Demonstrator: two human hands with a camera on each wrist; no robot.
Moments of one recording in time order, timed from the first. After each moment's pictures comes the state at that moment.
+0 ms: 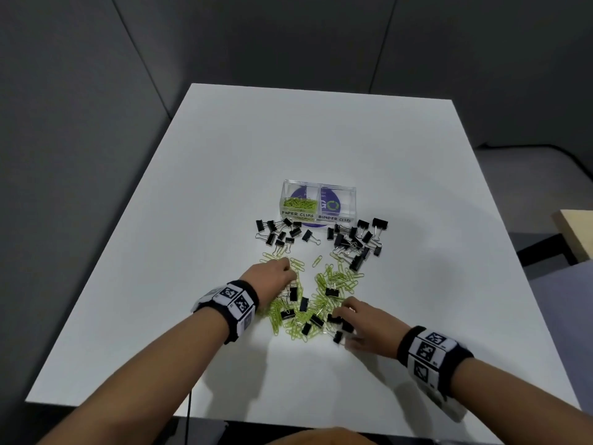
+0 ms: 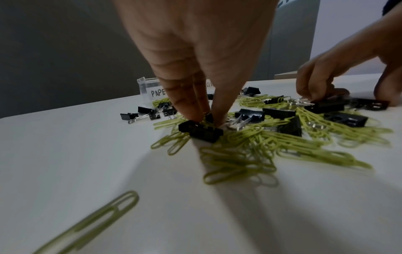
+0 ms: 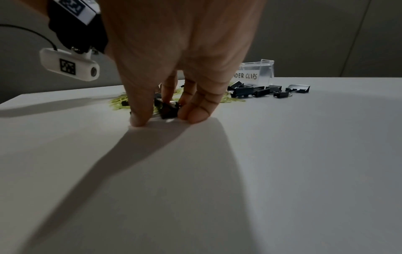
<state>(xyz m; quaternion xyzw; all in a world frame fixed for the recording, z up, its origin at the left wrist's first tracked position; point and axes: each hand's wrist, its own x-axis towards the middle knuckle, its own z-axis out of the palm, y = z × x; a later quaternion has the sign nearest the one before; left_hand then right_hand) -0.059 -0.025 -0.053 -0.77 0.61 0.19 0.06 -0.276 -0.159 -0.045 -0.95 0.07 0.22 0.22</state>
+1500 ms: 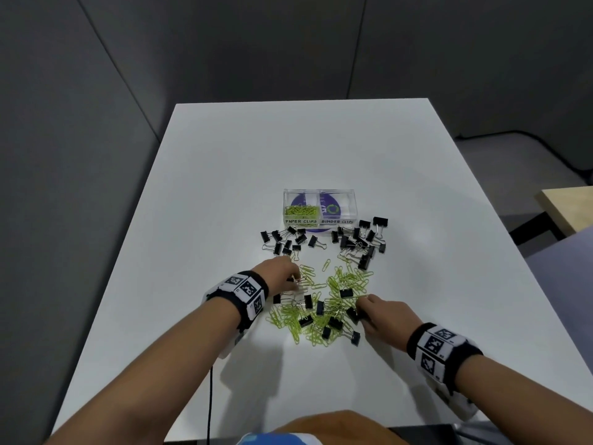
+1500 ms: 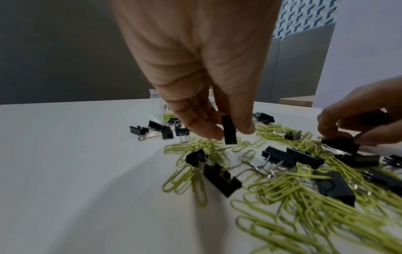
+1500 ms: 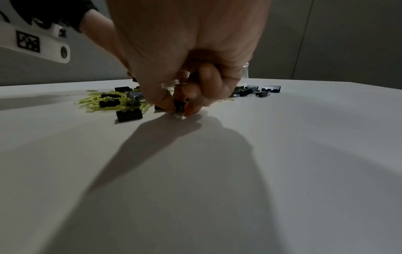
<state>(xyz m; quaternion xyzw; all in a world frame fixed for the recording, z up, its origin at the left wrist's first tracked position) -0.031 -0.038 -0.019 -0.76 0.57 0.32 0.02 -0.268 -0.142 -0.045 -0.95 0.22 0.20 0.11</state>
